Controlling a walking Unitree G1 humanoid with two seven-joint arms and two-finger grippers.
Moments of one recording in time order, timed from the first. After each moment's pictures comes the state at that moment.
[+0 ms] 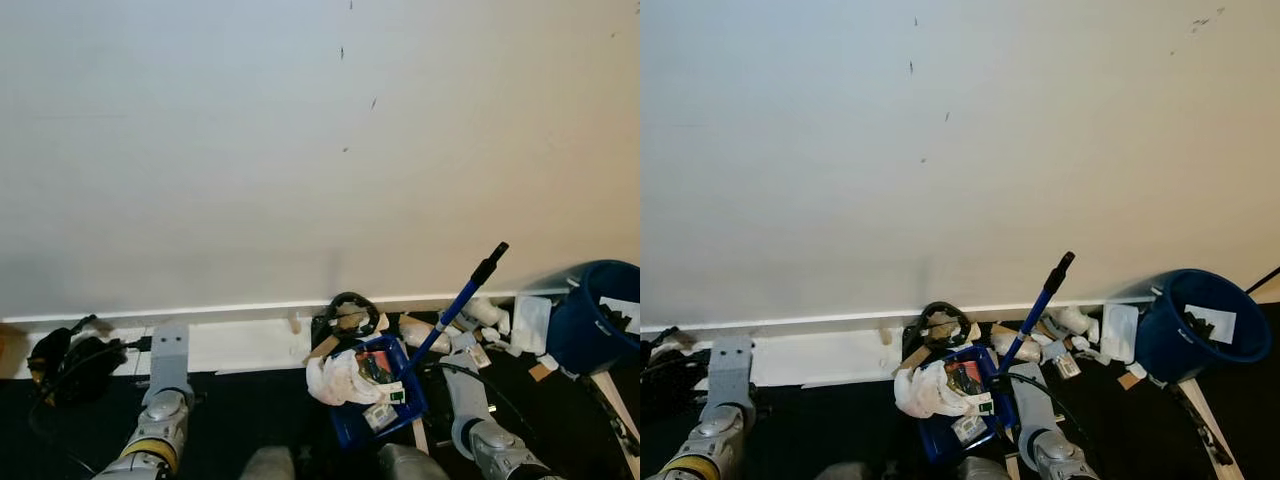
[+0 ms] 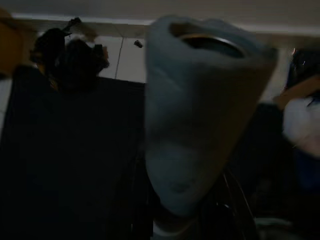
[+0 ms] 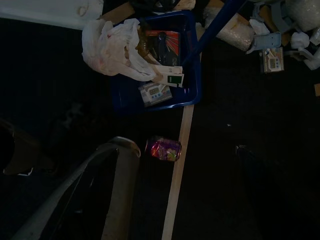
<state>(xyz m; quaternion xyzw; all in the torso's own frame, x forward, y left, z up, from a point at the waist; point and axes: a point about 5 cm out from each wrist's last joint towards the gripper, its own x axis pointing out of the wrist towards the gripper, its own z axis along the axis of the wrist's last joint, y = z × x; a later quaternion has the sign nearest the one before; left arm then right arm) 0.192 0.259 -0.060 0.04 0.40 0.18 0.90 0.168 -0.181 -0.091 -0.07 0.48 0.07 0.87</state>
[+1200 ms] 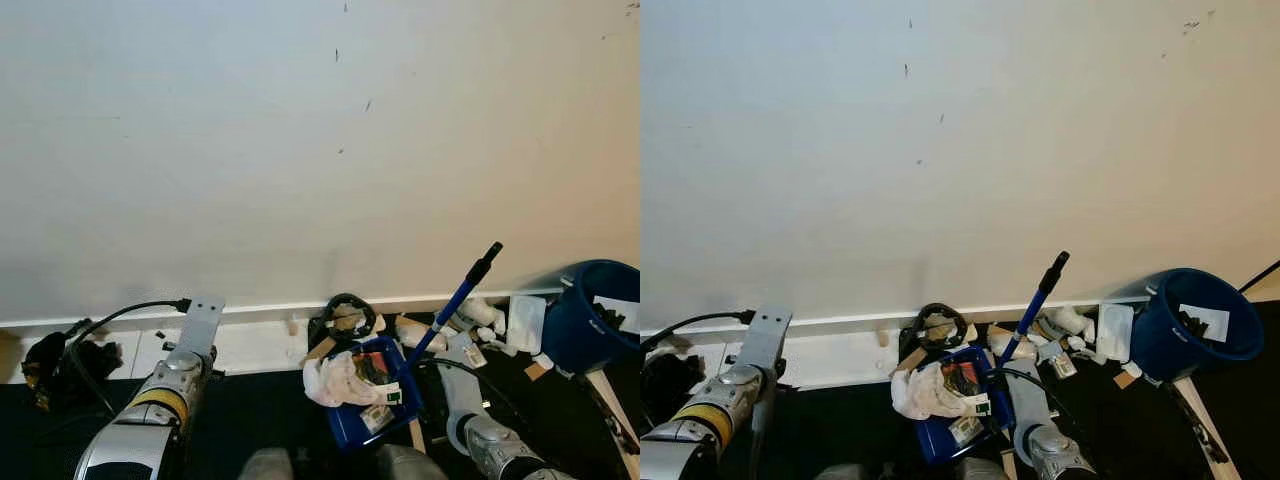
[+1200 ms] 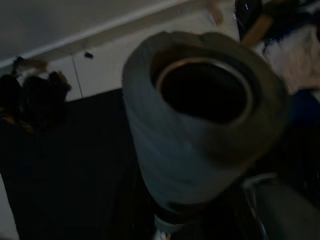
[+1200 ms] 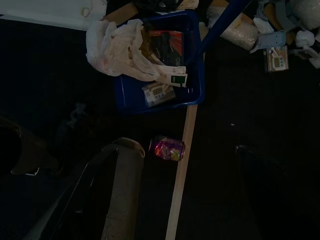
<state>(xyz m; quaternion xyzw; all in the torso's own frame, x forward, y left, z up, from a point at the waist) 0.224 0.248 -0.049 0.14 0.51 0.00 0.85 0.174 -0.175 -0.089 -0.06 0.48 0.08 0.87</state>
